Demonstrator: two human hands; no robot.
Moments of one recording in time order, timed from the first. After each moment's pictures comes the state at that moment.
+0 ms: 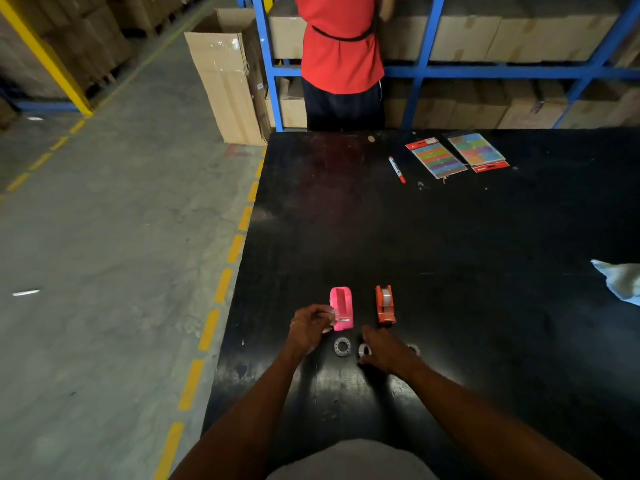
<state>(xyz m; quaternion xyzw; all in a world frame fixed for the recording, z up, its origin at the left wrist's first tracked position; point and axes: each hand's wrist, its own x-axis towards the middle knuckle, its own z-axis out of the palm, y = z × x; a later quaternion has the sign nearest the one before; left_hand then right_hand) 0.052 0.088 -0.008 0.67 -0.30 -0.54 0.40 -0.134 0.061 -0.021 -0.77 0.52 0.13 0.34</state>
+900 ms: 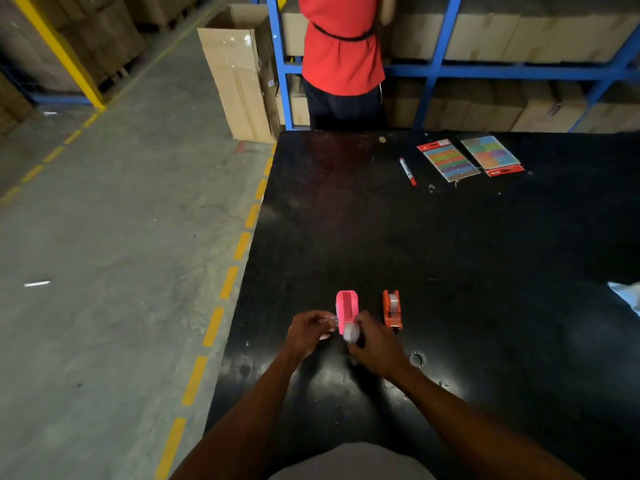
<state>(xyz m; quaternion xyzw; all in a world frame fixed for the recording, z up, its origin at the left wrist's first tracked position) 0.067 0.091 -0.015 0.67 -0.28 -0.56 0.40 -0.110 0.063 -0.023 -0.77 0.52 -0.08 0.35</state>
